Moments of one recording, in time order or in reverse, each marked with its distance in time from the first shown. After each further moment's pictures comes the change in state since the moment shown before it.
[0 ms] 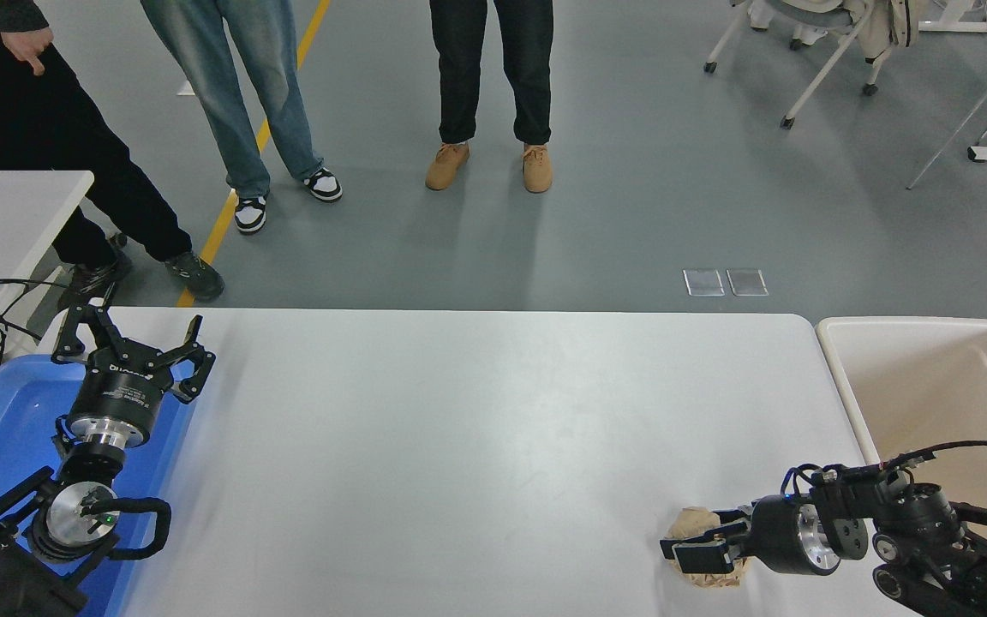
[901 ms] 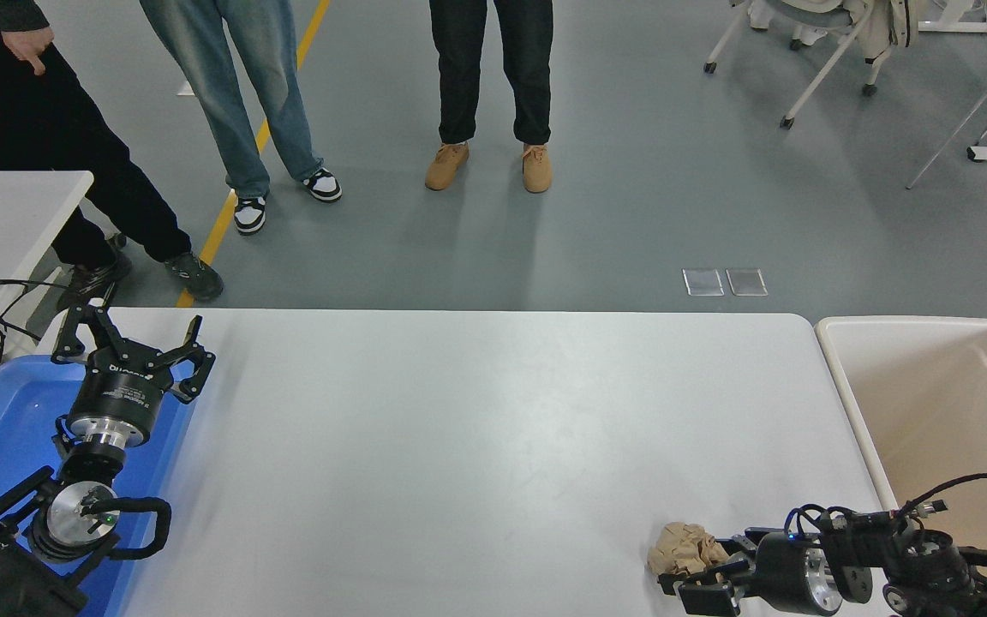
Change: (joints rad) left arm 0.000 0.000 0.000 0.000 0.000 0.000 0.000; right arm -0.002 0.018 -0.153 -0.083 0.015 -0.275 0.091
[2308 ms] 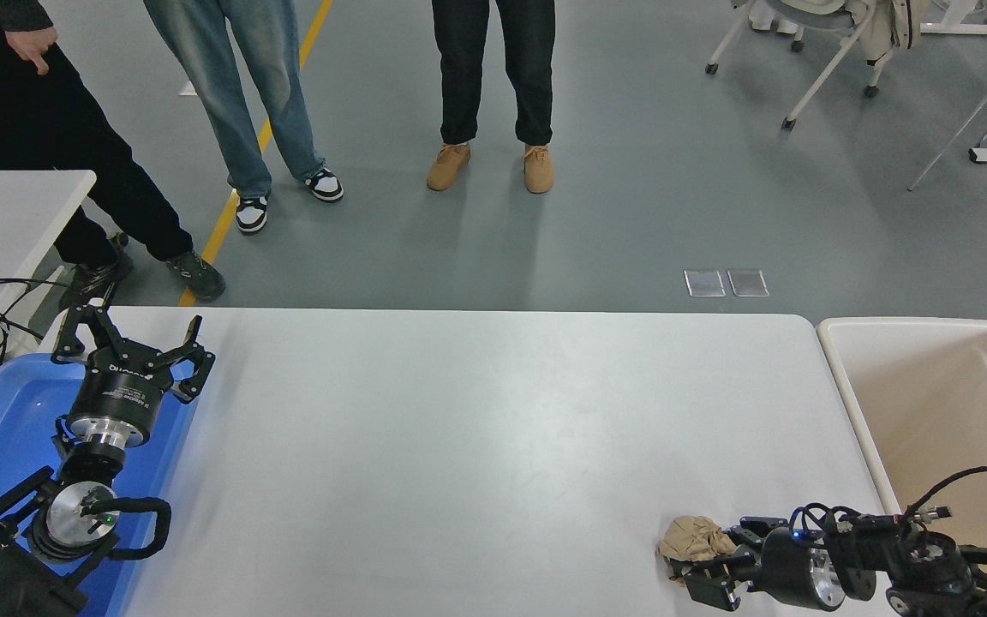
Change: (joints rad) left arm 0.000 0.000 0.000 0.000 0.000 0.000 -0.001; right arm 0.109 -0.009 -0.159 -0.050 0.097 -0.031 0.018
